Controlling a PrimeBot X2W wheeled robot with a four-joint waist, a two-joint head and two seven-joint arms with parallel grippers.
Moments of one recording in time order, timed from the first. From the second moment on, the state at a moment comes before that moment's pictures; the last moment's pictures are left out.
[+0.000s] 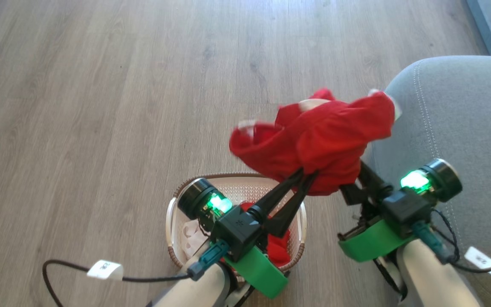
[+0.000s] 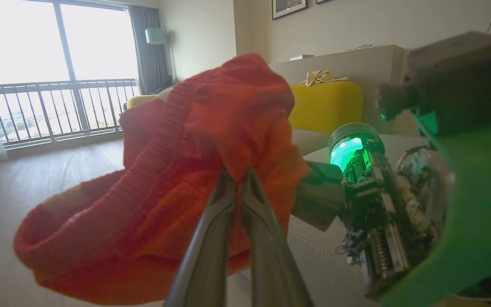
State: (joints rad) left arm -0.29 0.05 -0.72 0.01 -0.21 0.00 -0.26; right arm -0.17 -0.14 0.31 -0.01 -0.04 0.12 -0.26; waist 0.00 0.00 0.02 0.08
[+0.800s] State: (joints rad) left arm -0.28 0.05 -0.71 0.02 -0.20 0.02 -0.26; right arm -0.15 -0.09 0.20 -0.09 0.10 0.12 -0.26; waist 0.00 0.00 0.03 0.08
